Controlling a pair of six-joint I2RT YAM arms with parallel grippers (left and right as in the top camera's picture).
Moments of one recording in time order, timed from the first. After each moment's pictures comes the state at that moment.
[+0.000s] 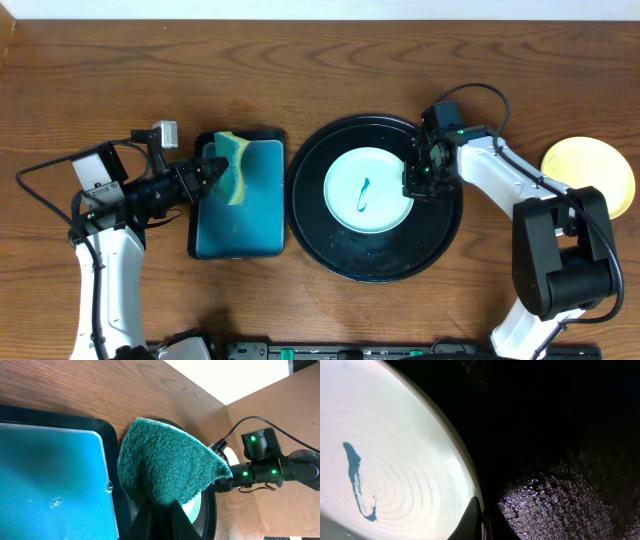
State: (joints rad) left arm 0.38 1.26 0.79 -0.44 1.05 -0.09; right arm 0.26 1.89 1.15 -0.74 -0.24 0.34
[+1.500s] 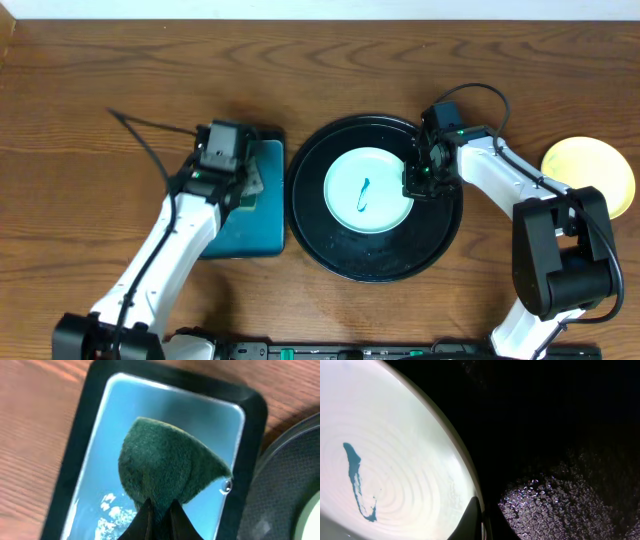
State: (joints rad) left arm -0.24 1.41 0.94 -0.64 -0.21 -0.49; right arm 0.26 1.89 1.15 -0.74 -0.24 0.34
